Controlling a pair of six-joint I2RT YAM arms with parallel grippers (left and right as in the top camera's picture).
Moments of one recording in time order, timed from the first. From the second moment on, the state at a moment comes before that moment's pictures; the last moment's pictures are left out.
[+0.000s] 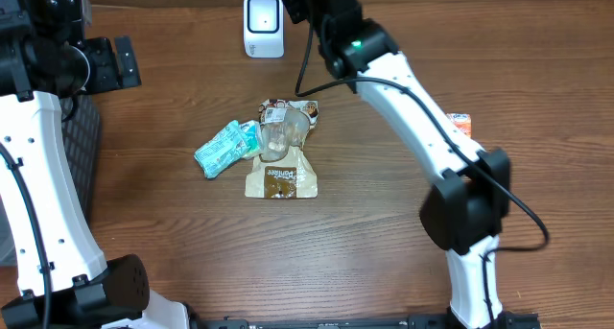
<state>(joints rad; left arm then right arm) 0.24 1.73 2.16 -1.44 0.07 0.00 0.52 2.21 2.10 -0.16 0.23 -0.20</state>
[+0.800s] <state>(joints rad) 0.24 1.73 2.16 -1.44 0.07 0.00 0.56 2.54 2.10 0.27 0.23 -0.97</state>
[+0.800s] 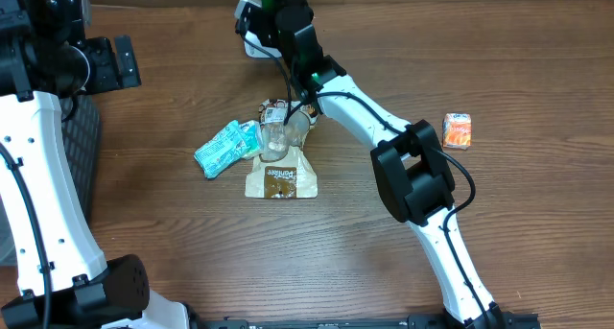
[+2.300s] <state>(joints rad) 0.24 1.73 2.16 -1.44 0.07 0.00 0.55 2.15 2.10 -0.43 0.42 -0.35</state>
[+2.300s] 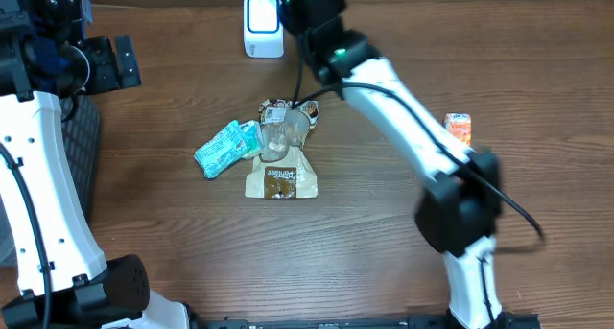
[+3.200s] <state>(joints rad) 0.24 1.73 2.16 -1.44 0.07 0.00 0.17 1.96 1.72 -1.14 0.05 0.28</state>
